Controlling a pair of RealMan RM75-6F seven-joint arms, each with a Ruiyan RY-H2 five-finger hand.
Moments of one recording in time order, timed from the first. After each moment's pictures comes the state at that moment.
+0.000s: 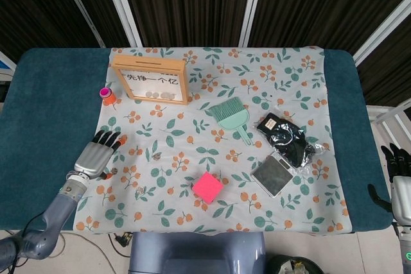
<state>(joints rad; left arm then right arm) -0.55 -1.40 -0.07 -1.47 1.17 0.93 0.46 0.04 -1.08 0.12 -1.66 -1.38 1.51 -0.09</state>
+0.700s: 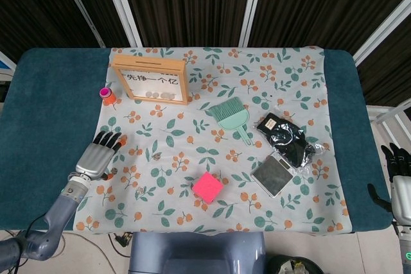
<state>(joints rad) -0.55 -1.43 -0.05 -1.44 1.18 0.95 0.45 0.04 -1.08 0.13 -1.66 -1.38 1.51 -0.08</state>
